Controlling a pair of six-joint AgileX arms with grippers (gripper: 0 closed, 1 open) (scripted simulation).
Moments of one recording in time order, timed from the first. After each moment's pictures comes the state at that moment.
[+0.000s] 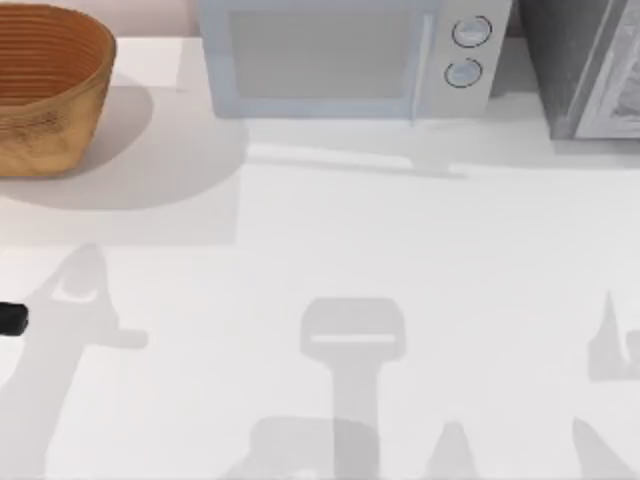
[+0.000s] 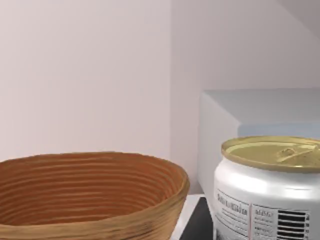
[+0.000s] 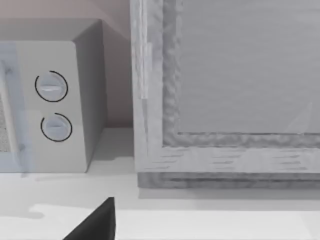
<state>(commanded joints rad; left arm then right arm) -0.02 0.27 0.15 0.23 0.14 -0.01 0.00 0.00 0.00 0.00 0.00 0.00</state>
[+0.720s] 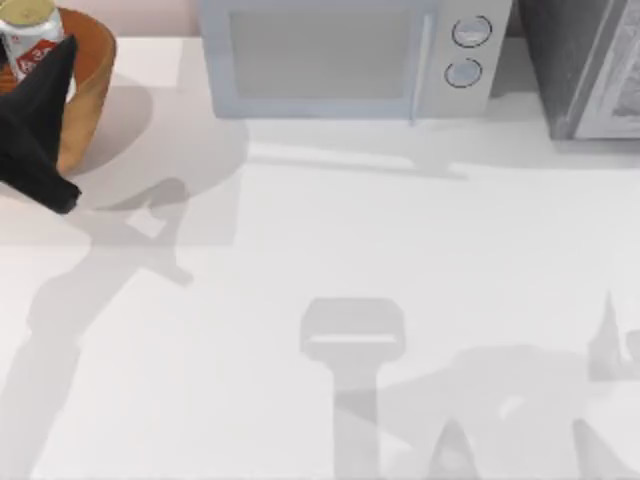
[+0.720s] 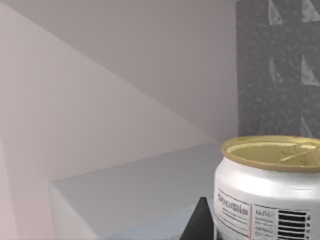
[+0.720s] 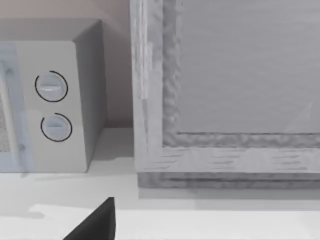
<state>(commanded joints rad) -0.08 0.90 0.44 0.66 0.49 -0.01 0.00 0.00 0.00 0.00 0.00 0.00</state>
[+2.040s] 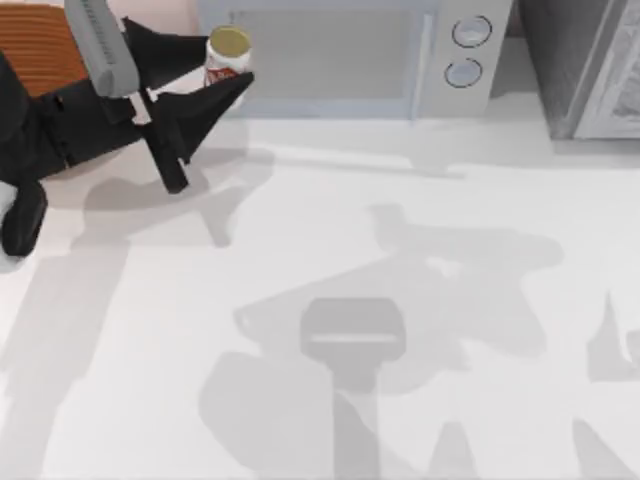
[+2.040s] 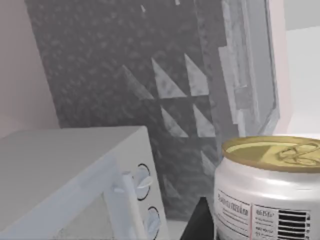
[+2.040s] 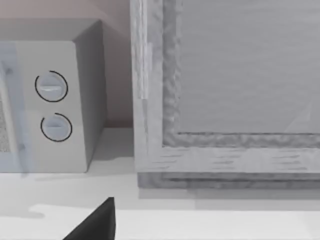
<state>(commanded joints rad) -0.14 1.87 0.83 1.23 1.05 0.03 0.00 0.00 0.00 0.00 0.00 0.00</state>
